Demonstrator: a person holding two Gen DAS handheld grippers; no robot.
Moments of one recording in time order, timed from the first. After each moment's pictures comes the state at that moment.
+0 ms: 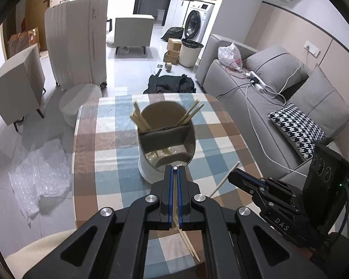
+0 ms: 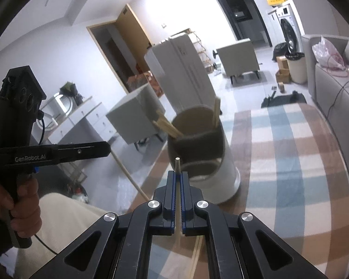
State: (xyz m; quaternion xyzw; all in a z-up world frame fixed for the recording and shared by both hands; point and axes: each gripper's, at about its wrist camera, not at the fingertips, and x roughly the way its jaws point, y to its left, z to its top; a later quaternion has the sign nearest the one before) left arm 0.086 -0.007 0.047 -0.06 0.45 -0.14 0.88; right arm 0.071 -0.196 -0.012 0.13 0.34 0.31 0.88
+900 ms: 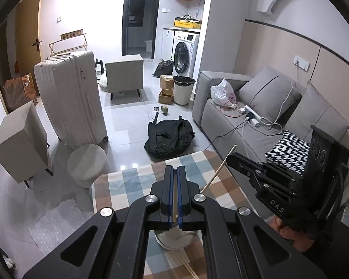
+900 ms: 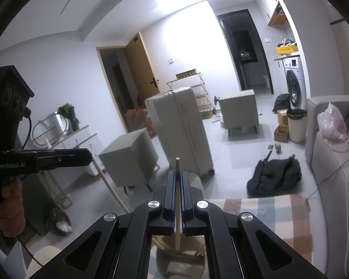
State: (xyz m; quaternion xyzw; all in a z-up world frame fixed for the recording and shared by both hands) left arm 0.180 -0.003 0.148 -0.01 0.37 -0.16 0.92; right arm 0.188 -0.185 0.114 0.09 0.23 0.29 0.92
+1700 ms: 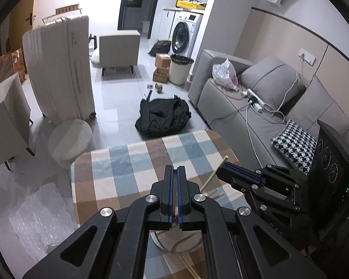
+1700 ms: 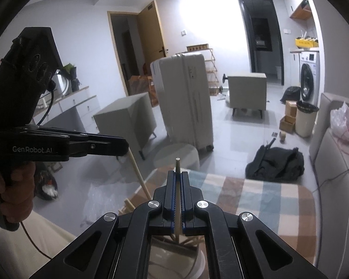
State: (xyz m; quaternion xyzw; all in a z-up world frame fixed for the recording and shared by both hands) left arm 0.212 0.009 0.073 -0.04 0.43 -0.19 0.88; right arm 0.201 -0.146 0.038 0.01 0.29 0.31 0.91
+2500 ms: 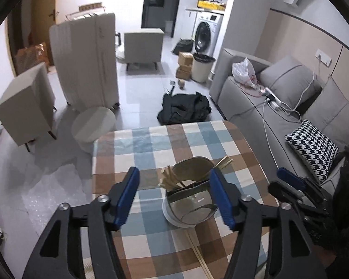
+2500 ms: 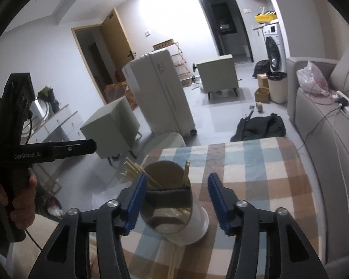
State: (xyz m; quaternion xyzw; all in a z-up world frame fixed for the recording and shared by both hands) left arm 0.145 0.019 0.080 -0.04 0.42 -0.10 0.90; right arm 0.126 -0.204 0.043 0.09 0.32 0.23 0.91
